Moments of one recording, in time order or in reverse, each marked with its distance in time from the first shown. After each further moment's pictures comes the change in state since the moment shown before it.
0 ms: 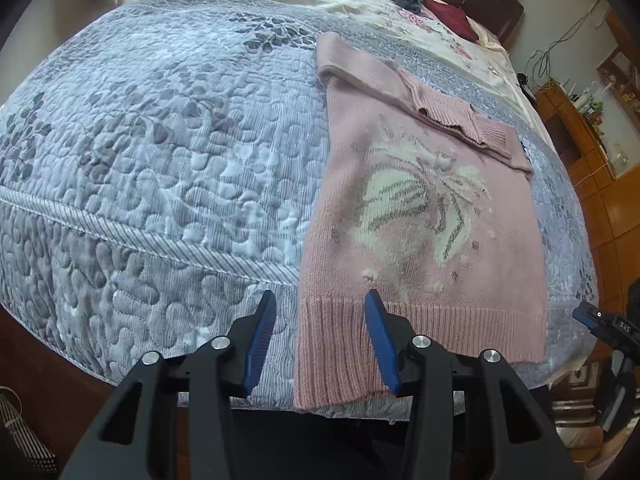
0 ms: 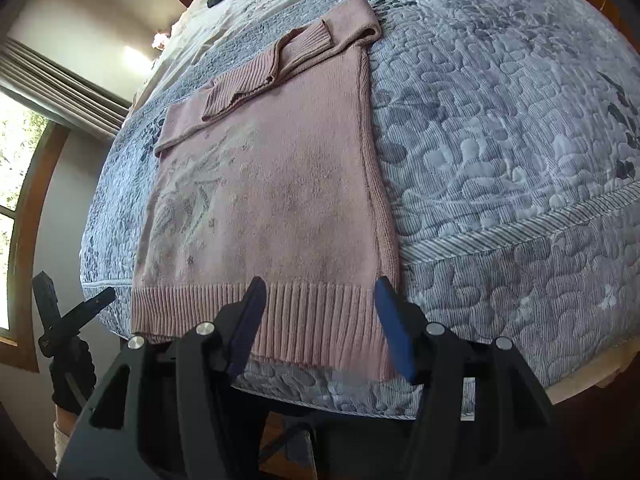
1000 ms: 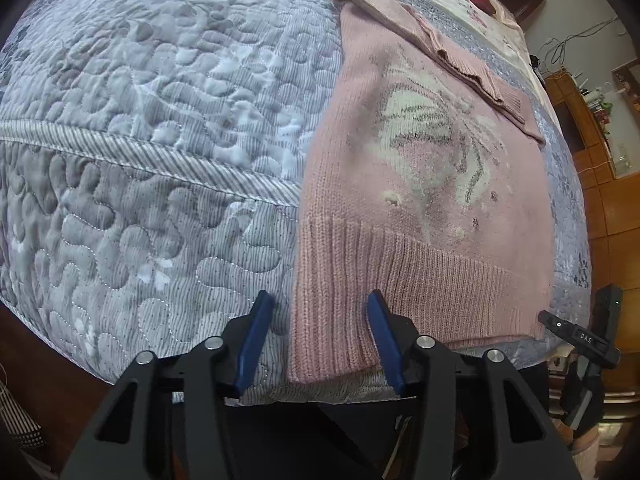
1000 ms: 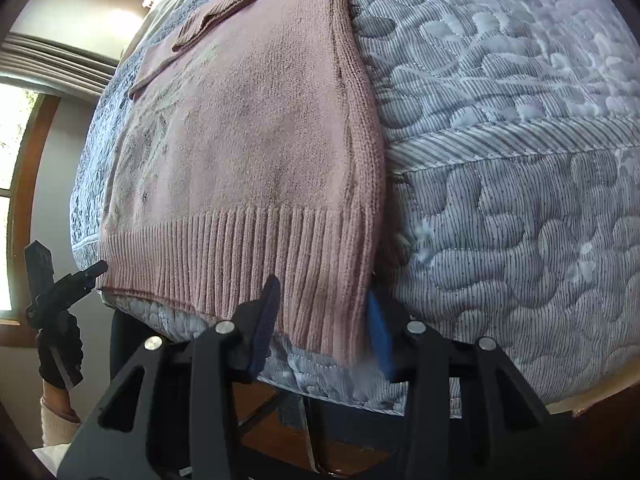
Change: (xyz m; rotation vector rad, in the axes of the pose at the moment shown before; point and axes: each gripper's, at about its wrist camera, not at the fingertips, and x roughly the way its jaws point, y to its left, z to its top) left arm 0.041 0.012 -0.022 -0.079 0.159 -0.067; right arm 0.068 -0.030 -0.030 0.005 0.188 0.039
